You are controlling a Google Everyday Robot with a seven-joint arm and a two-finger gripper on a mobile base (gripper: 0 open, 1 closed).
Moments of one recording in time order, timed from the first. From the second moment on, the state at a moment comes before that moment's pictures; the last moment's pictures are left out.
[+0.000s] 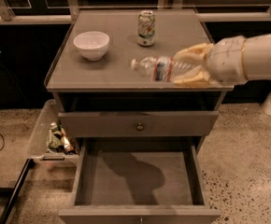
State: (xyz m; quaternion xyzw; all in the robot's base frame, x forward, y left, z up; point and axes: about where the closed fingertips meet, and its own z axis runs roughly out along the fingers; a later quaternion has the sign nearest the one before) arm 0.542 -0.135 0.935 -0.60 0.61 0.07 0.51
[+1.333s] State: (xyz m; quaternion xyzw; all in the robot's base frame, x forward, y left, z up) arm 0.652 -0.134 0.974 -0.57 0.61 0.07 0.55
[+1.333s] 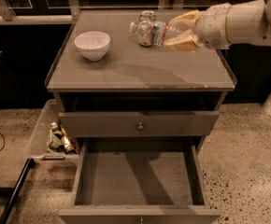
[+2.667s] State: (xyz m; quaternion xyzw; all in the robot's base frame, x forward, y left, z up) arm 0.708 -0.174 0.915 -0.51 0.71 0.11 0.47
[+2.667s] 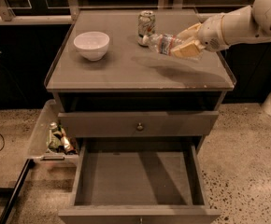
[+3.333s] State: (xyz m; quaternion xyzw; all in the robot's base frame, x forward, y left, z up) arm 0.719 -0.182 0.874 -0.49 0.73 0.15 0.45
